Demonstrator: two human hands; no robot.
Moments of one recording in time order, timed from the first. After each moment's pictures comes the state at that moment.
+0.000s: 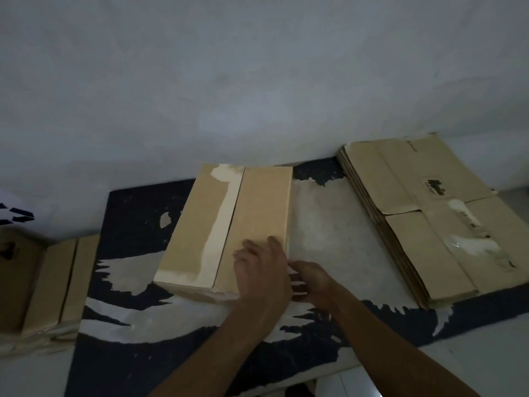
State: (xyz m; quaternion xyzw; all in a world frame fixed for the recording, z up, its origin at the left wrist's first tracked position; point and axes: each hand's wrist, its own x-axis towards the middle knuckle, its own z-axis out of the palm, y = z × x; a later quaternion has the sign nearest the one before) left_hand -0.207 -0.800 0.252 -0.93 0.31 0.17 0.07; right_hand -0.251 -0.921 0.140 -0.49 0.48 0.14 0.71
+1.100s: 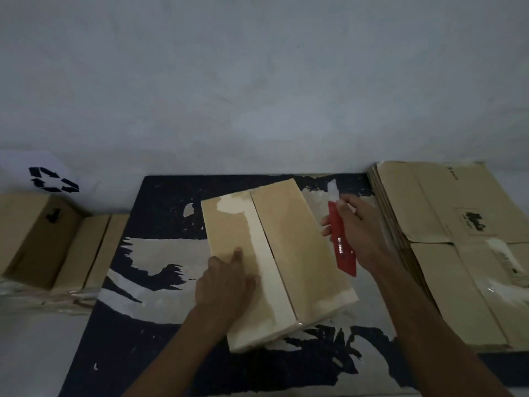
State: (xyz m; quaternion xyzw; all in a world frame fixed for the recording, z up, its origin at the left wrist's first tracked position) left_hand -0.186 -0.741 0.237 -0.96 0.15 0.24 -0.01; right_hand -0.228 -0.985 0.261 -0.72 0.25 -0.15 0.63
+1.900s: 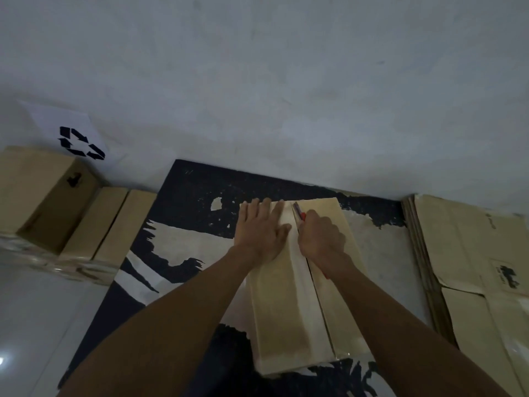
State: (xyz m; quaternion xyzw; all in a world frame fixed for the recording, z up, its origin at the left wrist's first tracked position) left_hand -0.053 -0.759 0.179 -0.96 0.25 0.09 -0.08; right_hand -0.107 -0.872 0.240 -0.96 0.26 0.09 0.09
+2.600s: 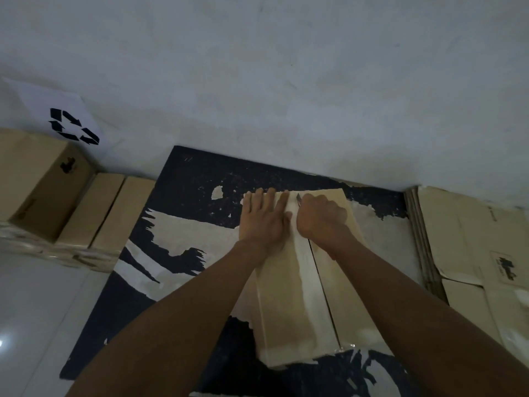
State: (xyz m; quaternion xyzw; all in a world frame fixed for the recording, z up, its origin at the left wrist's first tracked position) left_hand -0.053 -0.759 0.175 -0.96 0.25 0.08 -0.09; right_hand -0.084 -0.855 0.266 -0.96 0.21 0.17 -0.01
